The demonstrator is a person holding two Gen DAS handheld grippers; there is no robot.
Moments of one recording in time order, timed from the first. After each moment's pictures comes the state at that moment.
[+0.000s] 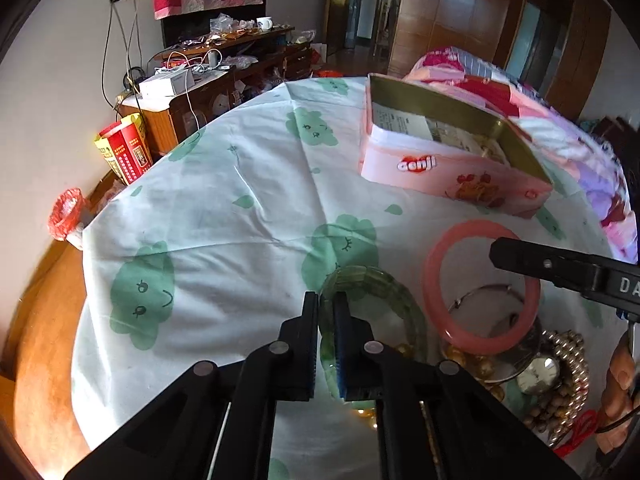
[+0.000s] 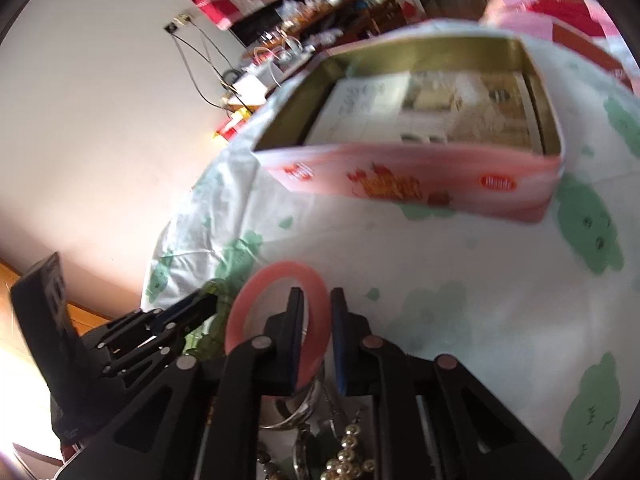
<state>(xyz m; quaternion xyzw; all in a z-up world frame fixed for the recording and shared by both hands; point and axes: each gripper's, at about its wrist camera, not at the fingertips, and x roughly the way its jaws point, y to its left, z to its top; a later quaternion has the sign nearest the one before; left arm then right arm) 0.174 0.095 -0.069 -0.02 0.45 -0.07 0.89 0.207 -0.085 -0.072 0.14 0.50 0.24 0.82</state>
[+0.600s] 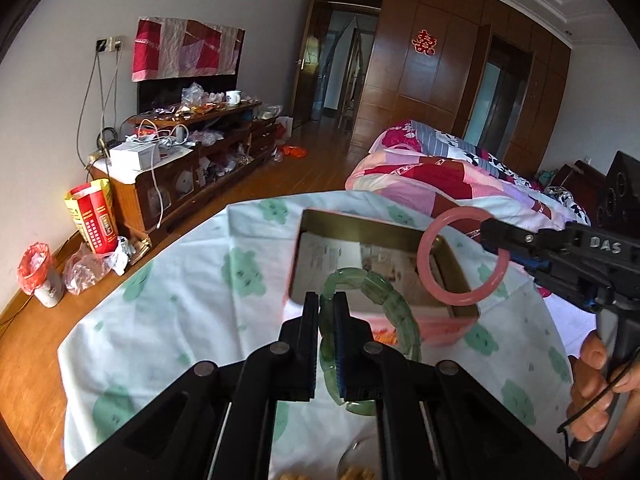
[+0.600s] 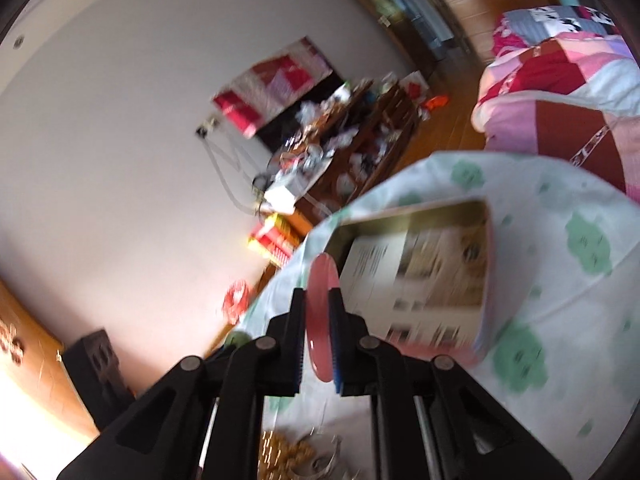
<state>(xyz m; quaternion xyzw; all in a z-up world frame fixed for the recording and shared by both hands) 0.219 0.056 0.005 -0.06 0.32 -0.13 0.93 0.250 -0.147 0.008 0.25 0.34 0.23 0.88</state>
